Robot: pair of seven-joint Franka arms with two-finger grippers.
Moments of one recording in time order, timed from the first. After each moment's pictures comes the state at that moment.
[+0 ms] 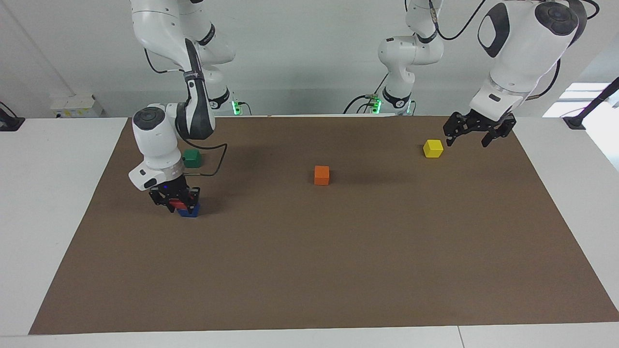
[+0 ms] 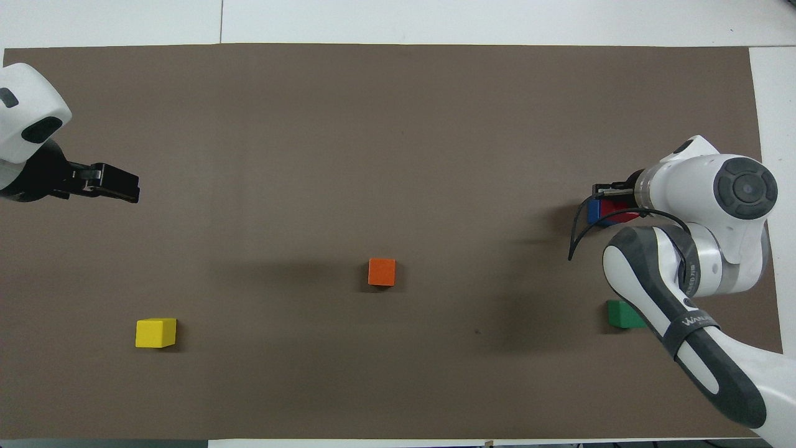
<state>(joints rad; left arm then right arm) -0.05 0.02 -0.06 -1.62 0.02 1.62 0.03 0.08 0.17 -0.09 -2.17 -0.11 2.52 0.12</state>
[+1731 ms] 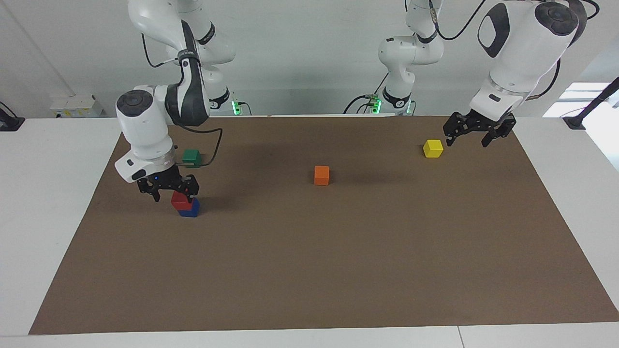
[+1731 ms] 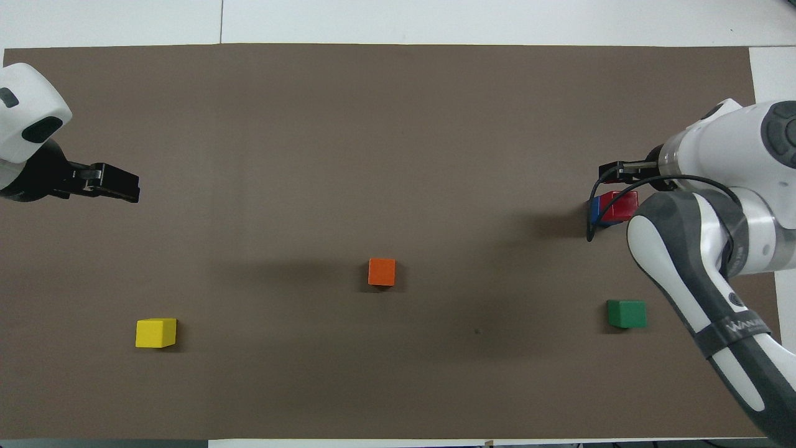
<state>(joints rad) -0.05 0.02 -0.06 -1.62 0.02 1.62 0.03 0.09 0.11 -0.05 -1.94 -0.07 2.14 0.12</state>
